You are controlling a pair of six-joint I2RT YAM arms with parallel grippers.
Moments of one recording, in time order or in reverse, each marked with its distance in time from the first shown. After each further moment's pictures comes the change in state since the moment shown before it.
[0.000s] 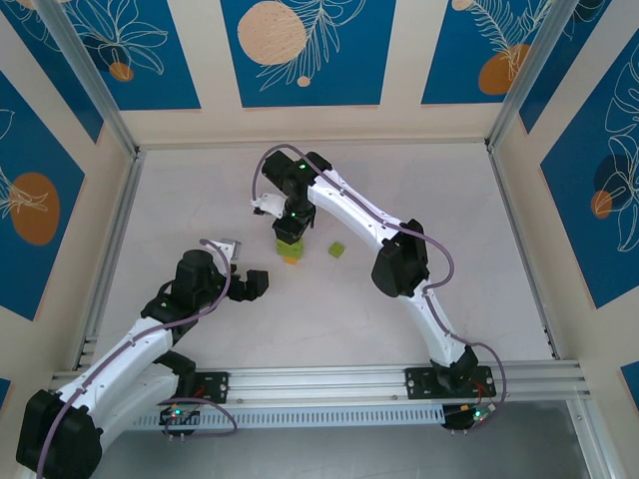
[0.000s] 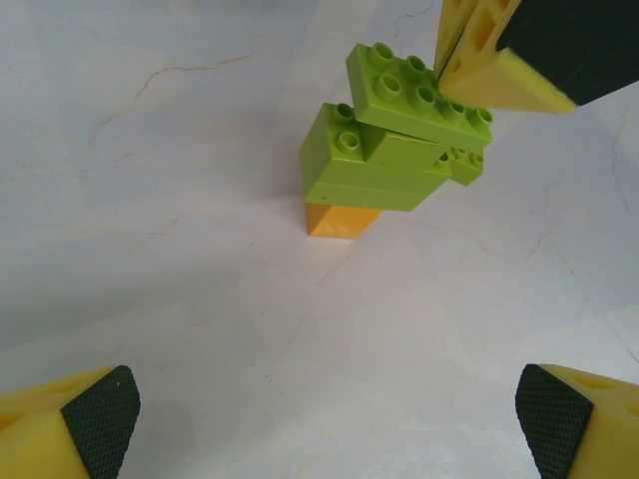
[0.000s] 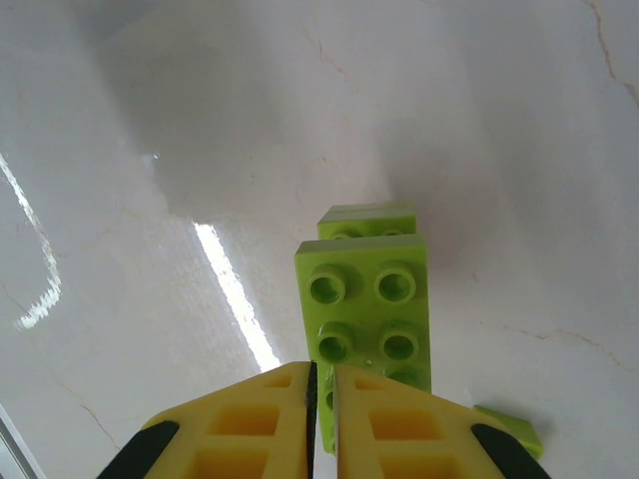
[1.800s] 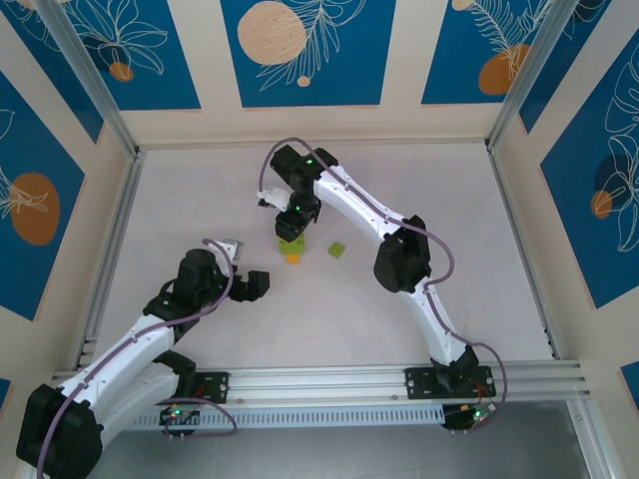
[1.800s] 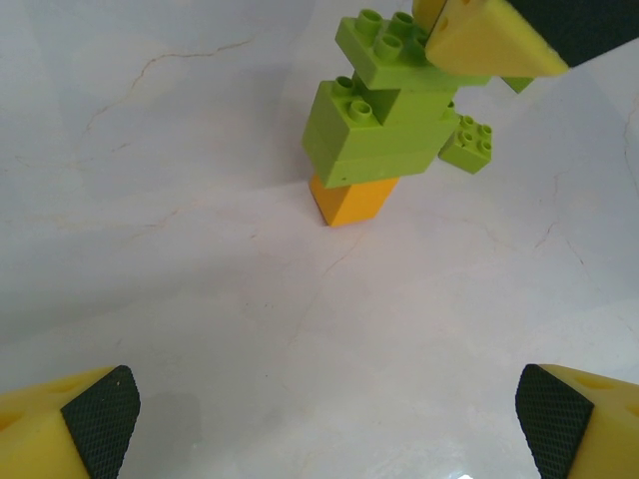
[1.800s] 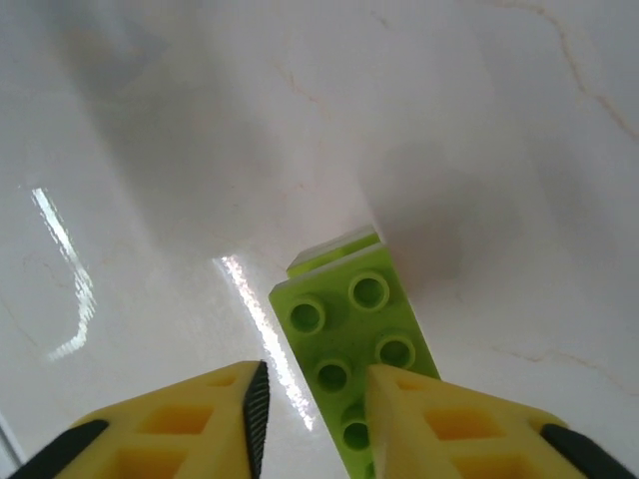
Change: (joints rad) left arm -0.006 0.028 0.004 0.000 -0.004 0.015; right arm -0.053 -0.006 -0.030 0.073 -0.069 0.020
